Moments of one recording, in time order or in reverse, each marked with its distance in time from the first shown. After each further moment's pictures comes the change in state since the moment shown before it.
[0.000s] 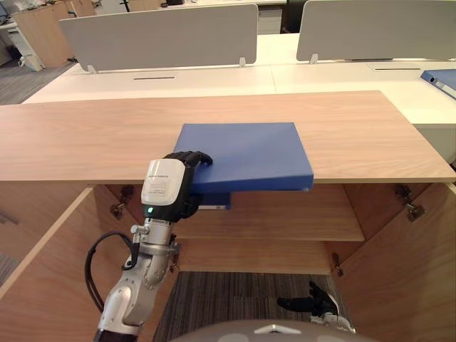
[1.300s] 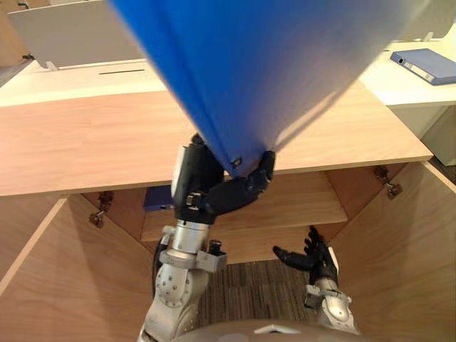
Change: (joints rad) left arm 0.034 -0.197 -0.388 -0.303 -1.237 -0.092 -0.238; right arm 0.212 0.100 0.052 -0.810 0.081 -0.045 -0.075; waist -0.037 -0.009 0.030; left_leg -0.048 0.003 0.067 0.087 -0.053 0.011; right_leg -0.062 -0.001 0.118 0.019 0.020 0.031
